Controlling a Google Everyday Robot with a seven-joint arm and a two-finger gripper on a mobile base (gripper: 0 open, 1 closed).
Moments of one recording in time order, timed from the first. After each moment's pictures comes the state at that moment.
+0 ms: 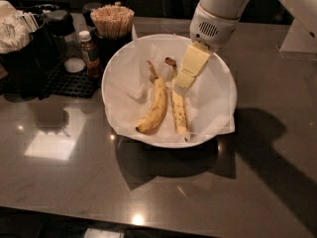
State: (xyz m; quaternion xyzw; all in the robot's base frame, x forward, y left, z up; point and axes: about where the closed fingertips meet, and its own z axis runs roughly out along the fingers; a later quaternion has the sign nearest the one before) arm 0.553 -0.083 0.917 -0.52 0.85 0.07 0.07
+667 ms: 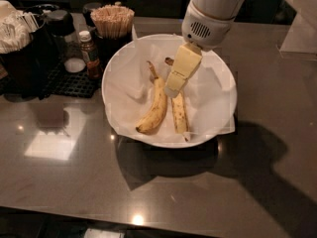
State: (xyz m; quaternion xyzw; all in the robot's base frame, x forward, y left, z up) arm 0.541 -0.065 0.932 -0.51 0.85 0.04 0.11
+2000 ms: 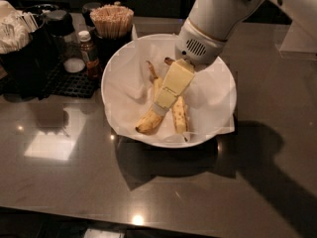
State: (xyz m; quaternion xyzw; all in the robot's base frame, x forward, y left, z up) arm 0.498 -0.029 0.910 -0.54 0.82 0.16 0.10
